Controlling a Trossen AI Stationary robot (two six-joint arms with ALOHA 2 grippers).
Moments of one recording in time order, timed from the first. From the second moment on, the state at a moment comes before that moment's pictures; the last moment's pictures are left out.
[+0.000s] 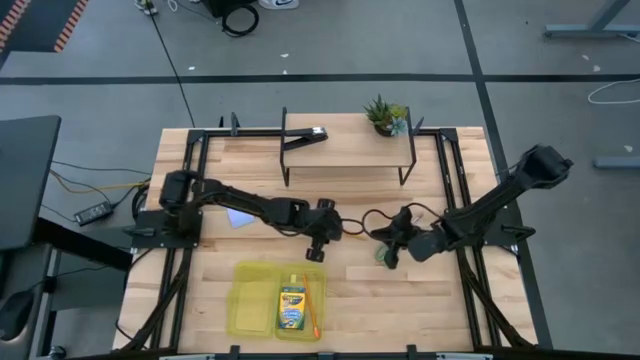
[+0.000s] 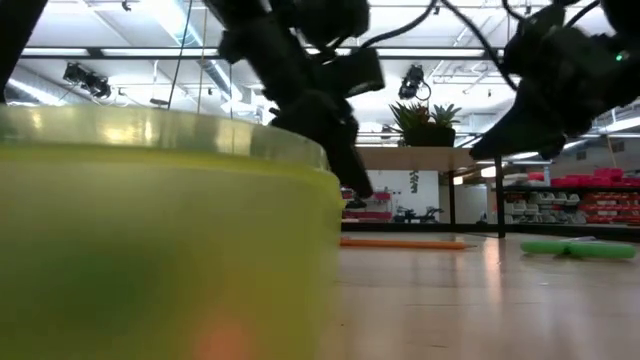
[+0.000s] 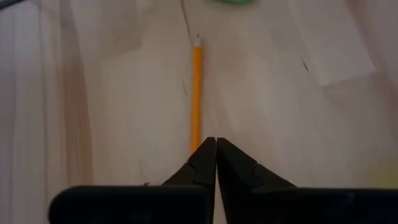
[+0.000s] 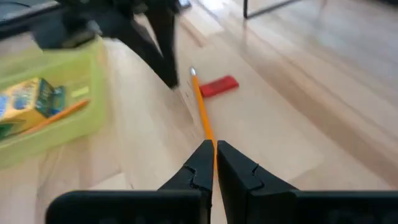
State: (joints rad) left arm -0.10 1.95 1.30 -0.26 -0.11 0.22; right arm 0.50 1.23 0.39 0.15 0.71 0.69
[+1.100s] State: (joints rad) left arm -0.11 1.26 0.55 0.15 -0.08 0.01; right arm 0.21 1.61 0.86 -0.12 0.37 0.43
